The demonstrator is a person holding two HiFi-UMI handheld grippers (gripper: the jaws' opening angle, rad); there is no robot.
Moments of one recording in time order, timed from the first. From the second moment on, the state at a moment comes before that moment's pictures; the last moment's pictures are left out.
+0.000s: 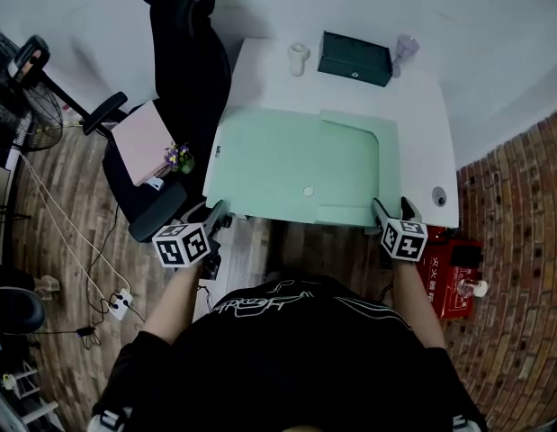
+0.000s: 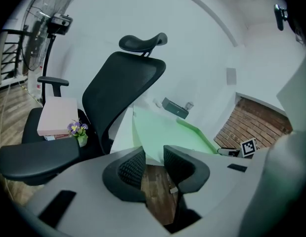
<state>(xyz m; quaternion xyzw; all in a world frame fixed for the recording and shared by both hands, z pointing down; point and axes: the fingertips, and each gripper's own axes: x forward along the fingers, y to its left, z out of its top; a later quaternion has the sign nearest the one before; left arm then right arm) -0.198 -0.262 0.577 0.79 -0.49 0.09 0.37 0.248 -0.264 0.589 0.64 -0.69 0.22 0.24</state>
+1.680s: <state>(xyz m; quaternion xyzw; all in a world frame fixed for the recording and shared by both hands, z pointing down) 0.021 -0.222 0.385 0.89 -0.42 0.12 0.12 0.261 -0.251 0.574 0.48 -0.78 0.38 0.12</state>
